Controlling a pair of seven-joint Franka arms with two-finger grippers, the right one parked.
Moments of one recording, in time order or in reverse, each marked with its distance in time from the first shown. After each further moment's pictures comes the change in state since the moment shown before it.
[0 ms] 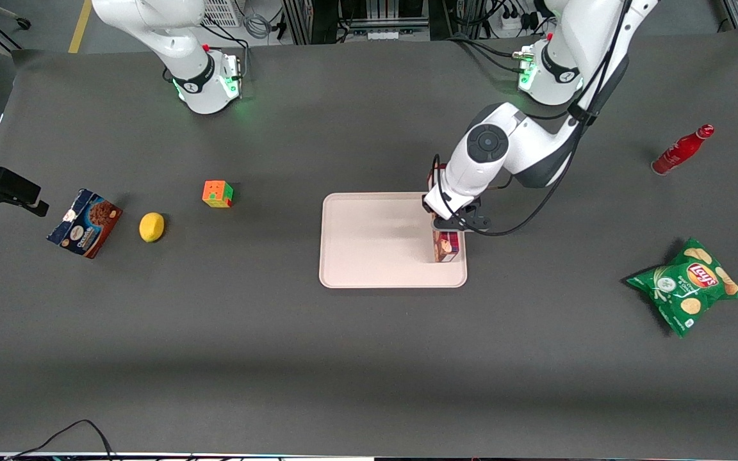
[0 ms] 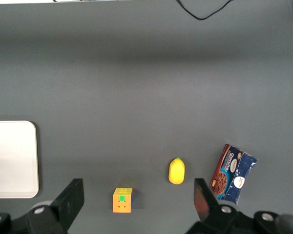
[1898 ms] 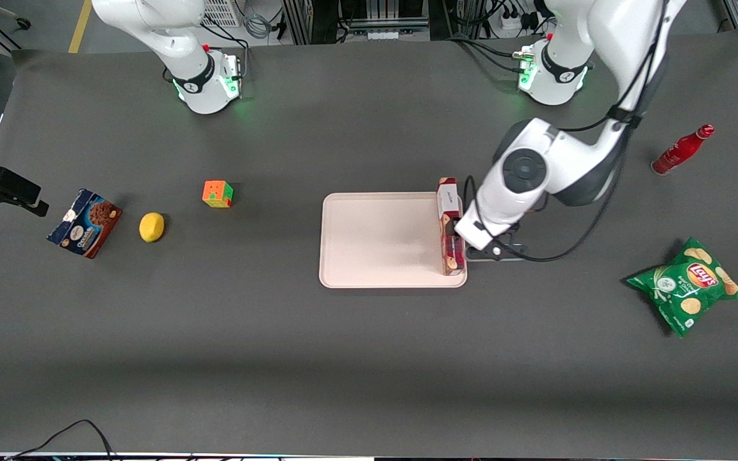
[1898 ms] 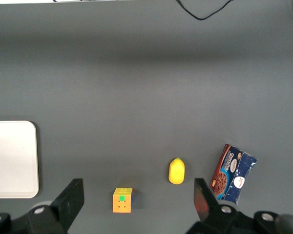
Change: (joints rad) arm 0.019 -0.032 0.111 0.192 -0.037 -0.250 0.170
